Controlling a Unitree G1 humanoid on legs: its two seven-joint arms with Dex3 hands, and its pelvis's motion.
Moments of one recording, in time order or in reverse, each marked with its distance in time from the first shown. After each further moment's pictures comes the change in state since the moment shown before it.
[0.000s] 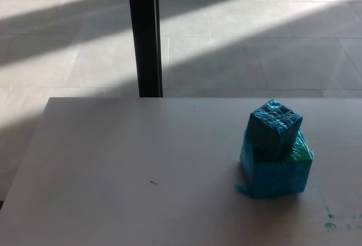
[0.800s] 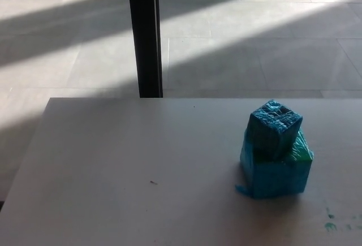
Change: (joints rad) left_arm 0.021 -0.003 -0.001 -0.040 -0.001 0.000 0.000; right_arm 0.048 -0.003 0.450 0.053 0.035 -0.030 0.201
